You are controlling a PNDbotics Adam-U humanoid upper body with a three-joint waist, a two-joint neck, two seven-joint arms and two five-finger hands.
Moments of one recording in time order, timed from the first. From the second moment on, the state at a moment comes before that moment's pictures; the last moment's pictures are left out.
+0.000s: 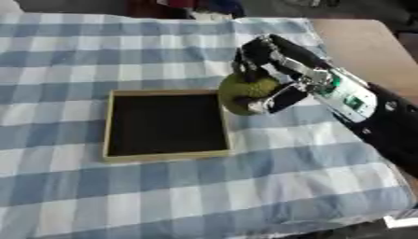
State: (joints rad) left arm -0.13 0.33 0.49 -1.98 0.02 -0.24 0.29; right arm -0.80 -0.58 0.56 -1.31 0.19 -0.91 0.03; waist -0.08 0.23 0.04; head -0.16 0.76
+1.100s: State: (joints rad) left arm -0.14 0.32 0.49 -1.98 0.02 -0.24 0.29; right arm -0.90 -0.34 0.54 -1.08 0.33 -0.84 0.11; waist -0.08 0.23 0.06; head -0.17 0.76
